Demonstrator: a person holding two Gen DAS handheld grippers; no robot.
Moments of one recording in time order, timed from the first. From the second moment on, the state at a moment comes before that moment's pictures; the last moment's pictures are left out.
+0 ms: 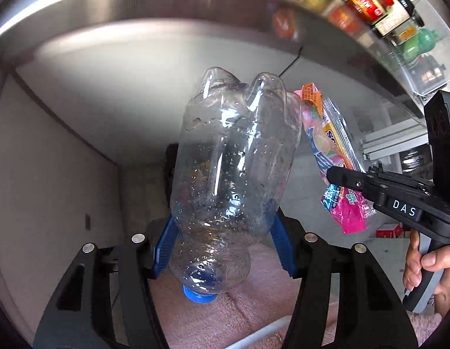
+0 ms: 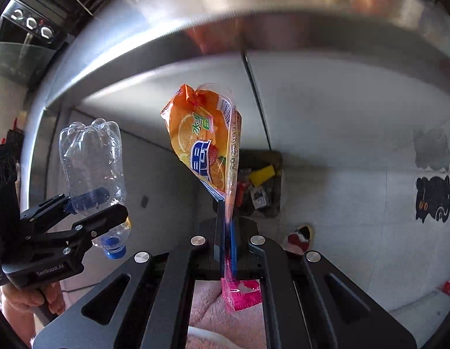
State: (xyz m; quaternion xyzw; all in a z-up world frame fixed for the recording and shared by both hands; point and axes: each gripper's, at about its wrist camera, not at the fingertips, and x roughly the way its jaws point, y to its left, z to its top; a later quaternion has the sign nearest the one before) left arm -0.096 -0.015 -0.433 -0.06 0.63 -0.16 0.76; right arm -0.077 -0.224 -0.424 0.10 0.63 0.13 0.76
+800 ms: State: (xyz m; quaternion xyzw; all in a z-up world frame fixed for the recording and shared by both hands) left arm -0.060 -0.042 -0.615 -0.06 0.70 -0.12 0.71; right arm -0.037 -0.209 -0.600 0.15 0.68 0.12 0.71
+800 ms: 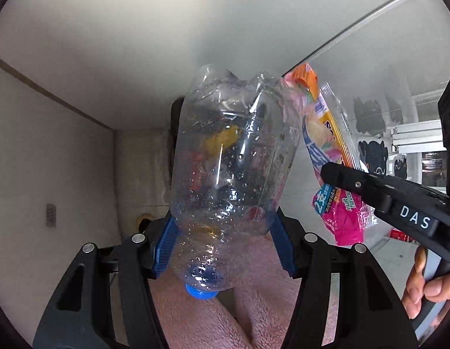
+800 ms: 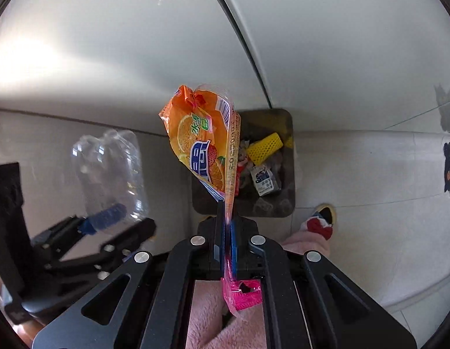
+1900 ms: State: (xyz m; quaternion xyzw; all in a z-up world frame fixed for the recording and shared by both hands) left arm -0.045 -0.033 -0.580 -0.04 0.70 -0.11 0.71; right arm -0.011 -0.214 -0.564 0.17 0.67 0.08 0.72
